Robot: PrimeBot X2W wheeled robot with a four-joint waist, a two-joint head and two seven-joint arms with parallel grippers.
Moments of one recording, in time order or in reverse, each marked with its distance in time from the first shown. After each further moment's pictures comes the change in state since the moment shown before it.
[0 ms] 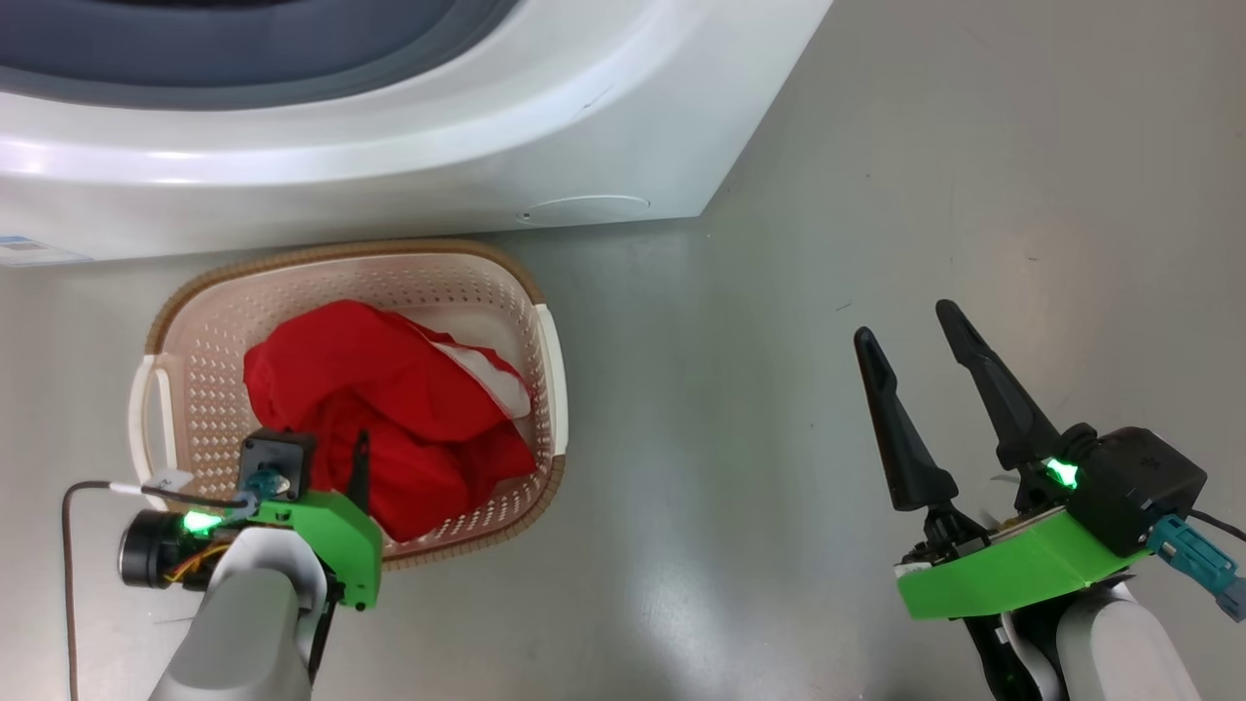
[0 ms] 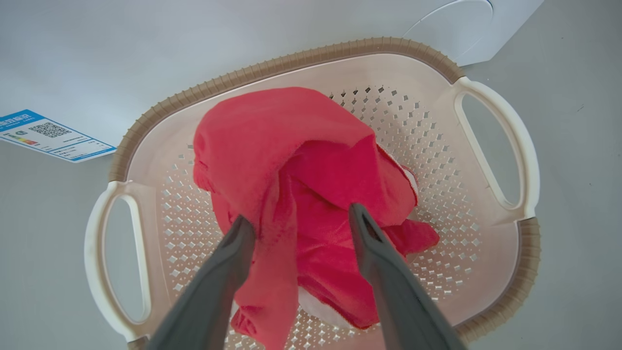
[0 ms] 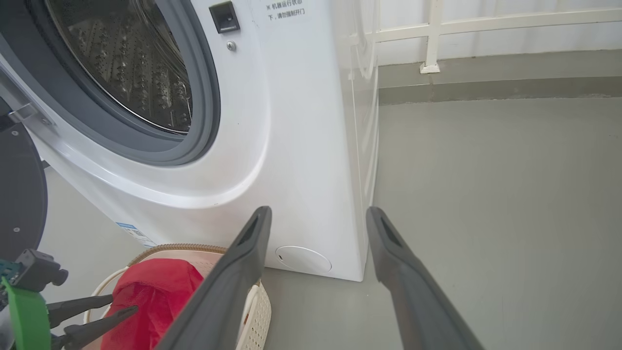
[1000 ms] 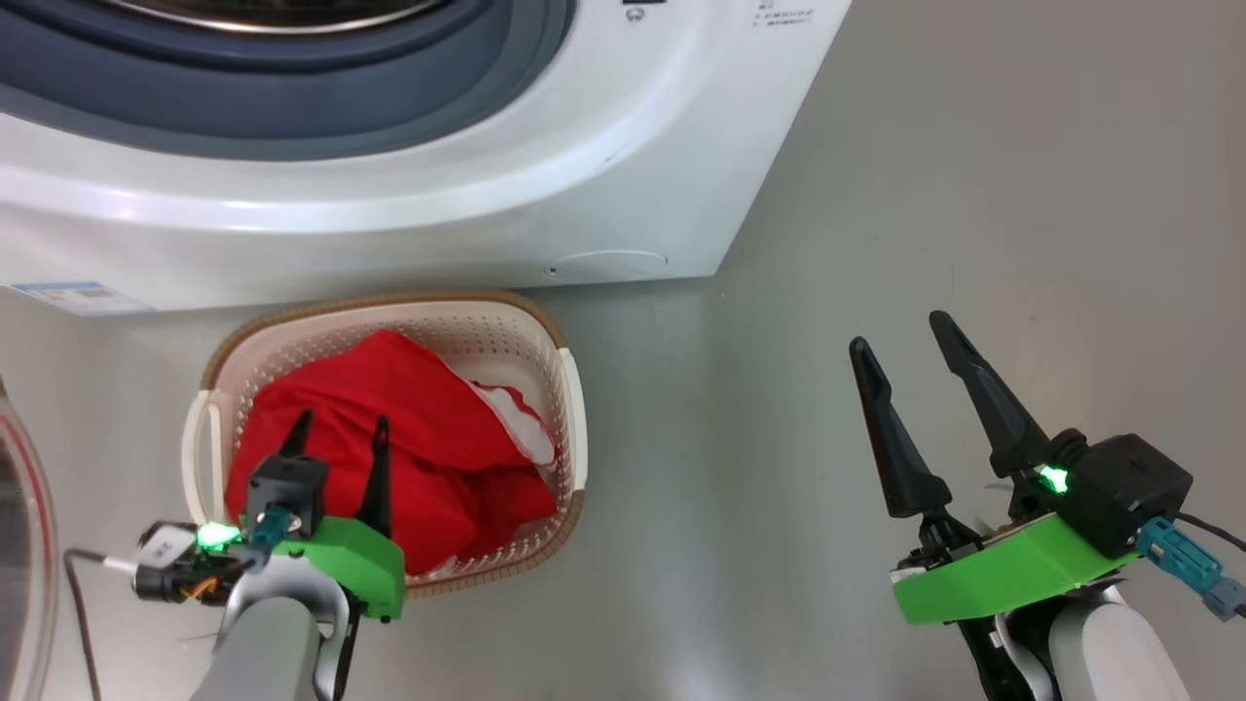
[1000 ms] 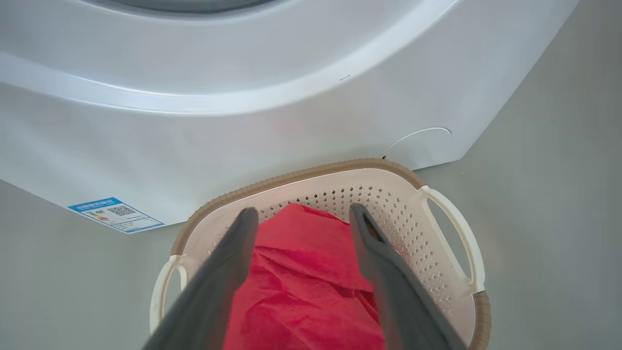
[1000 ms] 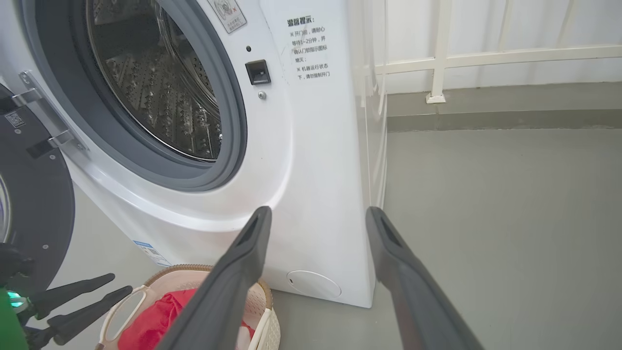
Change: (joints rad) left arm 0.181 0.002 0.038 -0.355 0.027 0.054 0.000; right arm 0.002 0.000 0.002 0.028 0.001 0.000 -0.010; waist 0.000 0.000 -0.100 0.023
